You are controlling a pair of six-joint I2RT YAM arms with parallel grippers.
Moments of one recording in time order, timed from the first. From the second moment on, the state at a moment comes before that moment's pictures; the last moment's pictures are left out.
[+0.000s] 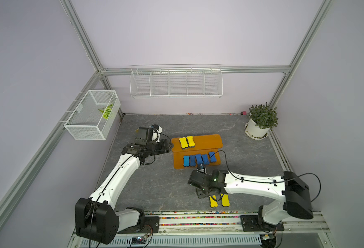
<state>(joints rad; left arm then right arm) -0.29 1.27 1.06 -0.58 0.39 -0.41 1.23 1.59 1.10 -0.88 0.17 0.94</state>
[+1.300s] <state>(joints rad) -0.29 1.29 1.06 -0.58 0.38 -0.41 1.22 1.76 1.10 -0.83 0.09 0.60</state>
